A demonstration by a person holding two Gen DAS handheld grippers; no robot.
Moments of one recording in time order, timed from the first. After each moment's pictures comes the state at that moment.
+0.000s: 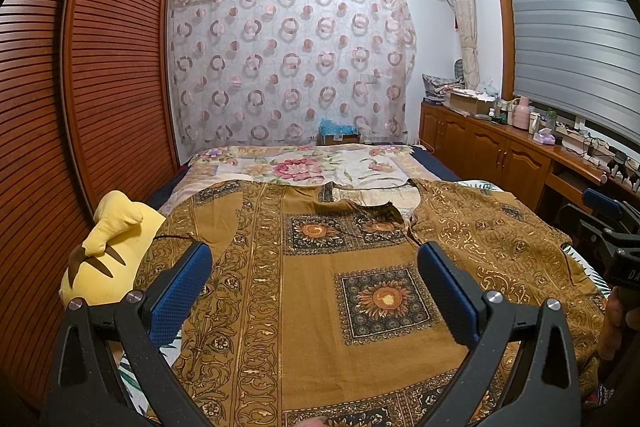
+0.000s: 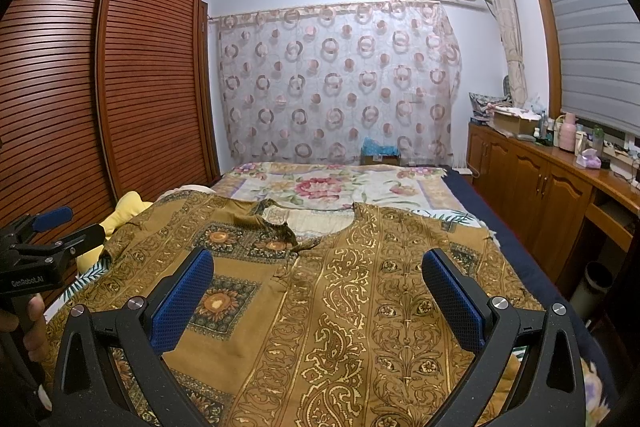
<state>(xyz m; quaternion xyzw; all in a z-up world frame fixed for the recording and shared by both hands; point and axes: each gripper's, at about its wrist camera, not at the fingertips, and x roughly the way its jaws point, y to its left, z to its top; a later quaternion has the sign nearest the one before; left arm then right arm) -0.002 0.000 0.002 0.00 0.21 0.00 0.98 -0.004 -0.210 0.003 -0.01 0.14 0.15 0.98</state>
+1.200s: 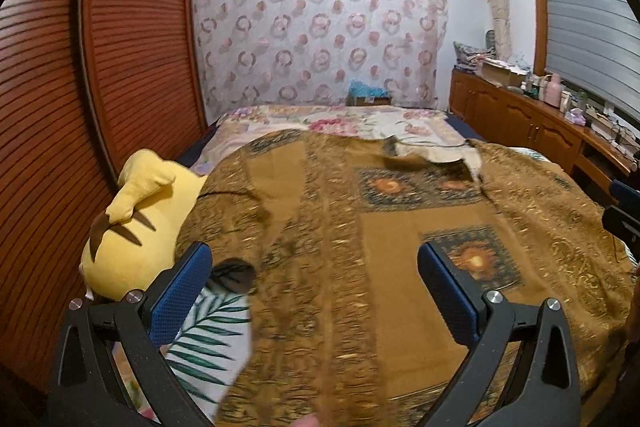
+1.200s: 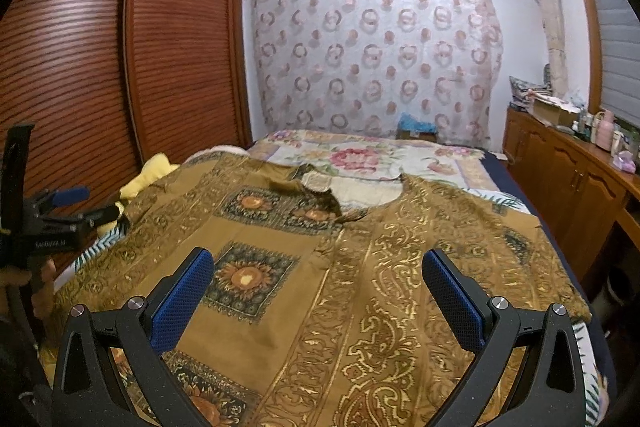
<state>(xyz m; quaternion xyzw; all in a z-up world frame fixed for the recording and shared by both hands) 0.017 0.076 -0.025 -0.01 0.27 0.05 0.96 0.033 -0.197 -0.006 -0.04 0.19 0.22 0.96</state>
